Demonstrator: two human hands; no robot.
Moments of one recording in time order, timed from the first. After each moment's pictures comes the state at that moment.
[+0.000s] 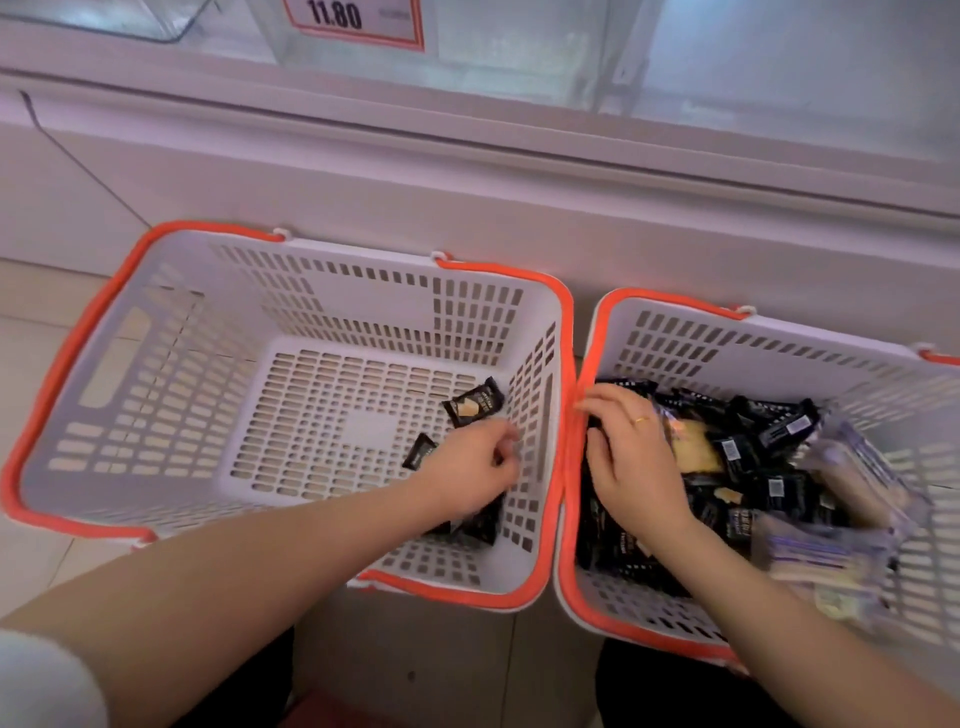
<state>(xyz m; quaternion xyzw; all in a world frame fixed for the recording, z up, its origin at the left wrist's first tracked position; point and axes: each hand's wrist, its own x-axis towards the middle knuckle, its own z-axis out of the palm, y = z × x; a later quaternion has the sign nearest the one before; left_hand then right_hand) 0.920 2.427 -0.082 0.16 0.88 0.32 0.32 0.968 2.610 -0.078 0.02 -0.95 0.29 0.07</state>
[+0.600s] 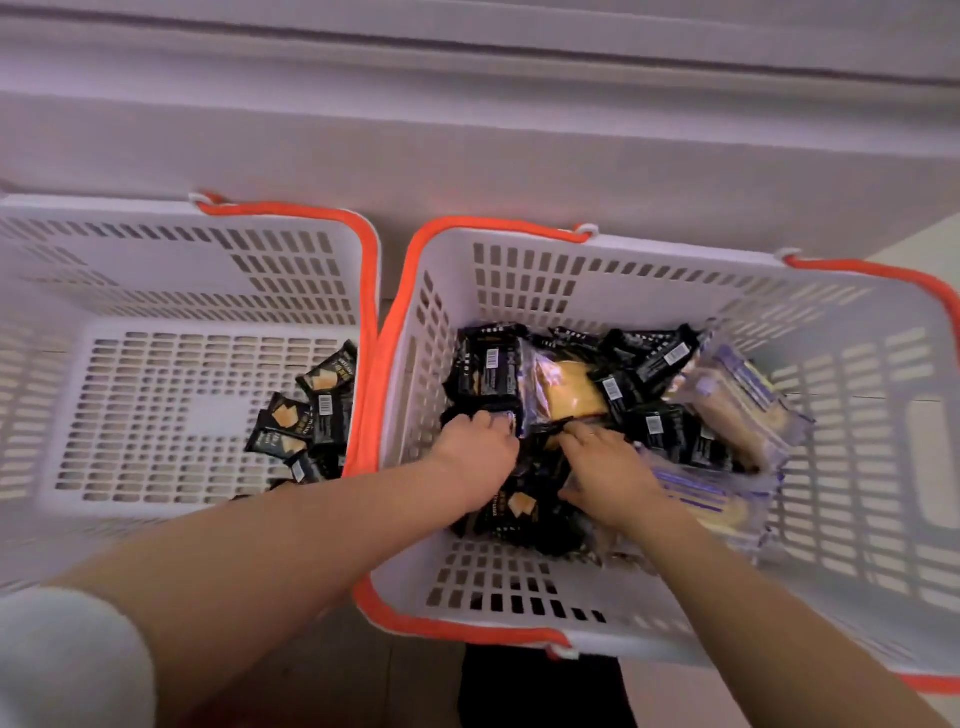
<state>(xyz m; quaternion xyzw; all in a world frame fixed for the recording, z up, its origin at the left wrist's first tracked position) 0.948 2.603 -0.132 0.45 0.83 -0.15 0.30 1.014 2.760 -0.176 0.02 -0.94 0.07 -0.34</state>
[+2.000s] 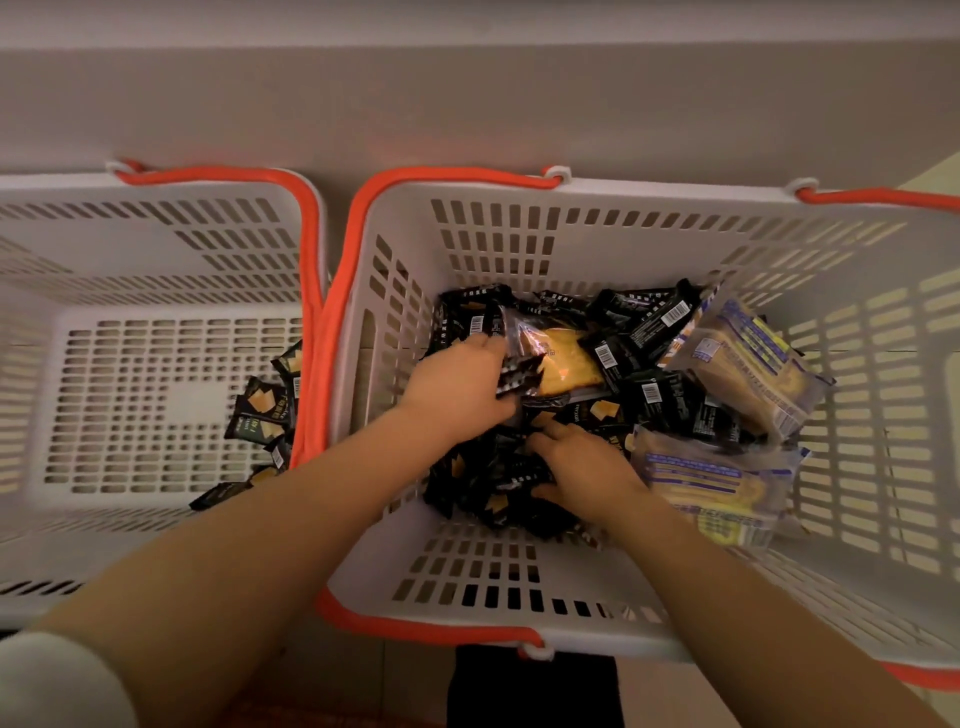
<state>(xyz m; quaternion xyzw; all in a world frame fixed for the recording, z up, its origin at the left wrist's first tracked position) 0.918 2.623 -0.144 0.29 0.91 0.11 0.26 1.029 2.758 -0.198 0.07 -0.92 0.16 -0.34</state>
